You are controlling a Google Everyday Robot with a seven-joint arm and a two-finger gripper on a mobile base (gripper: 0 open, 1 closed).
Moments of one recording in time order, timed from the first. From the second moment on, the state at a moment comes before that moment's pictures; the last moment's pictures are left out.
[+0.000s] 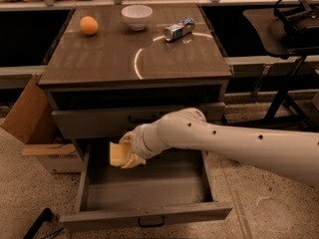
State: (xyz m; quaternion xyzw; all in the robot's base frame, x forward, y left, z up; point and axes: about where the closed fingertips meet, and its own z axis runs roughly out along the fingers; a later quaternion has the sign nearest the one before) arm 0.531 0.105 0.641 -0.73 0.57 0.11 0.37
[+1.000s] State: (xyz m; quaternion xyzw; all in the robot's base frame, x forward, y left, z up) arm 0.538 0.108 0.736 -0.77 0.50 0.09 0.39
